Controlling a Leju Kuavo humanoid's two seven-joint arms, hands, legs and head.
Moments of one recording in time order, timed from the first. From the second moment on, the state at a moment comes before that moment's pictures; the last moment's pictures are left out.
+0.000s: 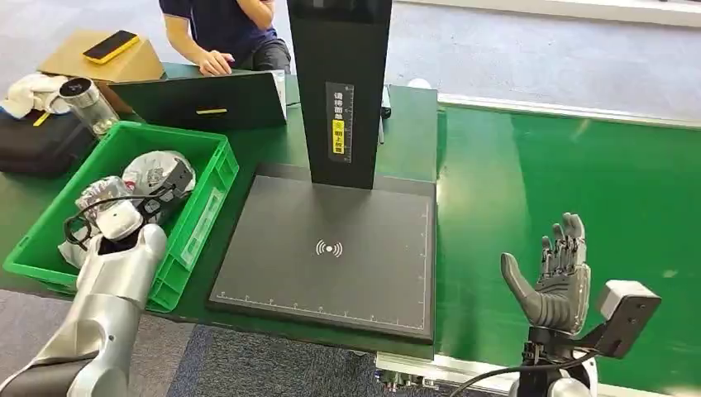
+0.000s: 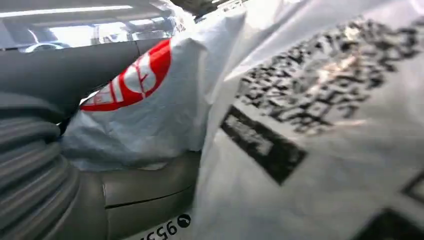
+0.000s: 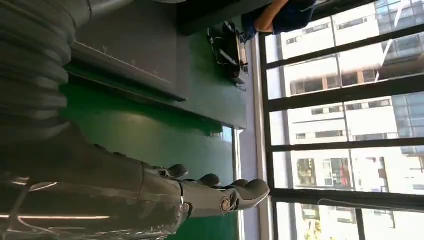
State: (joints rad) left arm -0.66 0.11 0.06 -0.46 -1.57 -0.07 0.31; right arm 0.05 0.23 -0.31 -1.59 0.13 0.04 -0.54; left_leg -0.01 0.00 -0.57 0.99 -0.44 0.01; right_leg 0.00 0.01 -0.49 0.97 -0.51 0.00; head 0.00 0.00
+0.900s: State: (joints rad) left arm -0.48 0.05 0.08 -0.86 -1.15 0.40 -0.01; right arm 0.09 0.23 -0.31 -1.60 0.12 0.00 -0.55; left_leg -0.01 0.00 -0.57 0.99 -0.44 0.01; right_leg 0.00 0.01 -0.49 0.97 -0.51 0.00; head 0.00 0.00
